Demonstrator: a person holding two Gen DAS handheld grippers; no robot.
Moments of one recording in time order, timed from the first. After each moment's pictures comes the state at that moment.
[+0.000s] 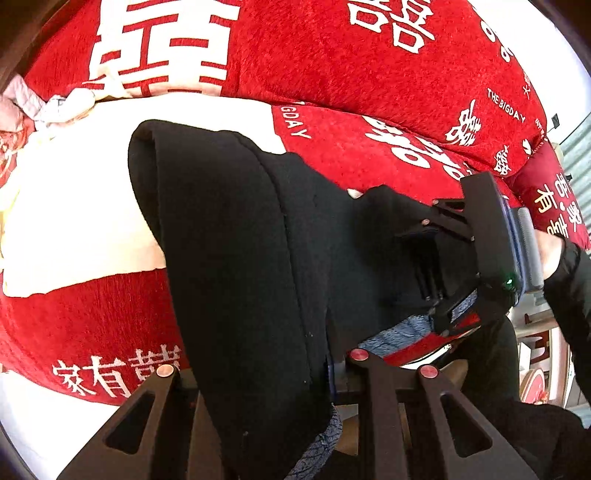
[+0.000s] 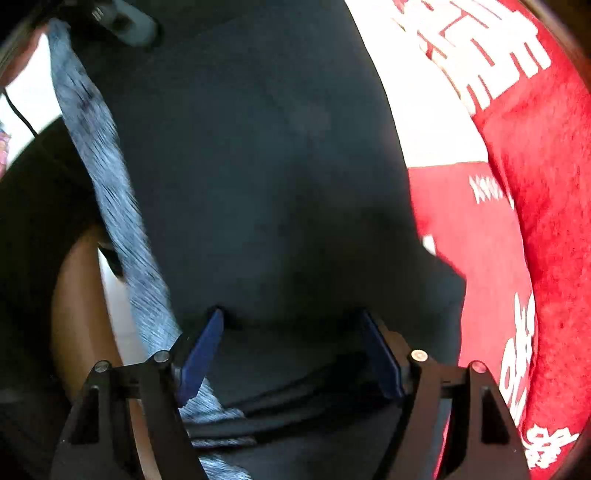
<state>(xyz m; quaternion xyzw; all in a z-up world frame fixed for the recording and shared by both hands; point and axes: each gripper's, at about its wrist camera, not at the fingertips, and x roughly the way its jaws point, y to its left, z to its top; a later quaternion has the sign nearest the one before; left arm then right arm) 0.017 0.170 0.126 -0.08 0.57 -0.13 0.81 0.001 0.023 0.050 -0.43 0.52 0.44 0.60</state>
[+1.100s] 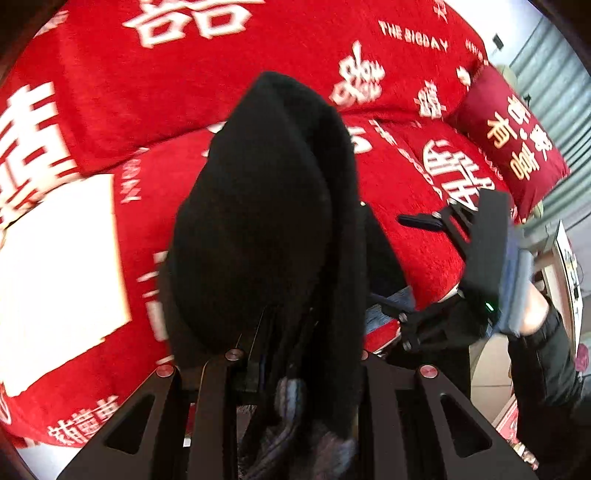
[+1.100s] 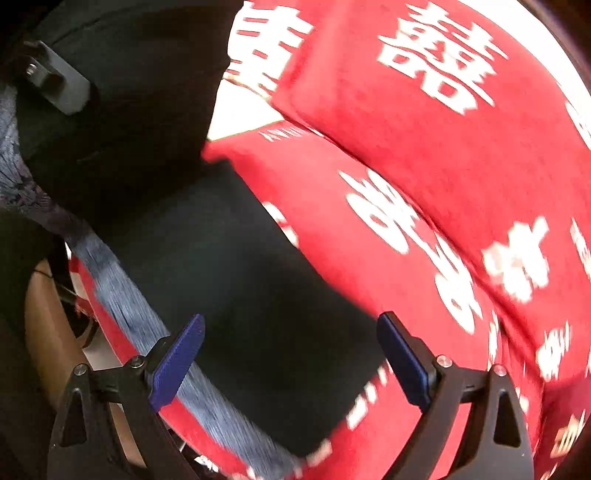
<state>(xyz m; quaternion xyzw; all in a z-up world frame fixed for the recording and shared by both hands) 0.060 -0.091 0.186 0.03 0.59 -0.23 0.78 -0.027 -0.207 0.142 -0.30 0.48 0.21 0.80</state>
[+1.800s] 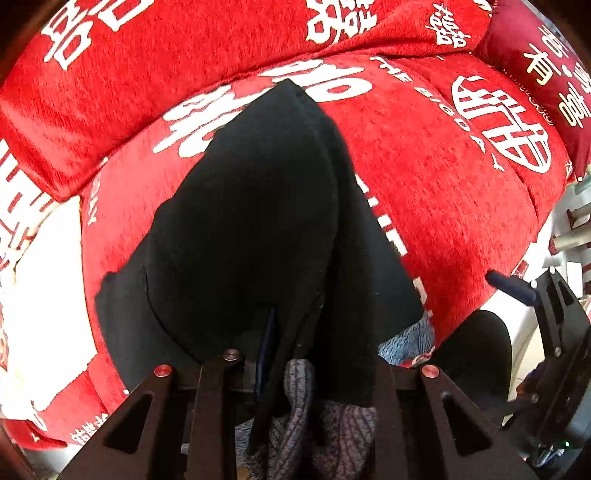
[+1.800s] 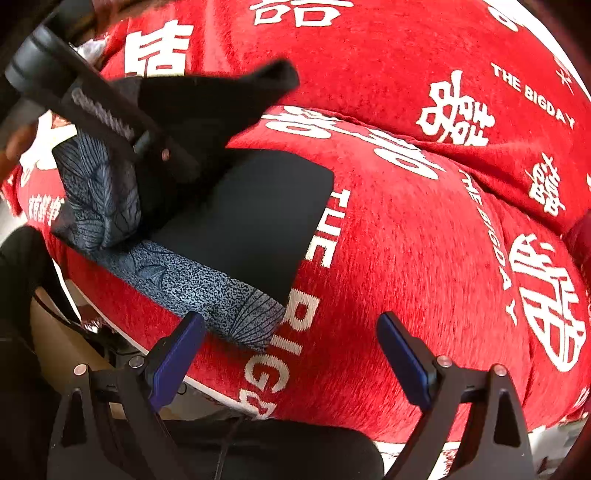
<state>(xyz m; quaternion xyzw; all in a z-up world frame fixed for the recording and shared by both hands) 0.085 -0.233 0.110 0.15 0.63 -0.16 0.75 -0.089 -0.298 0.127 -0.14 0.50 0.11 0.85</state>
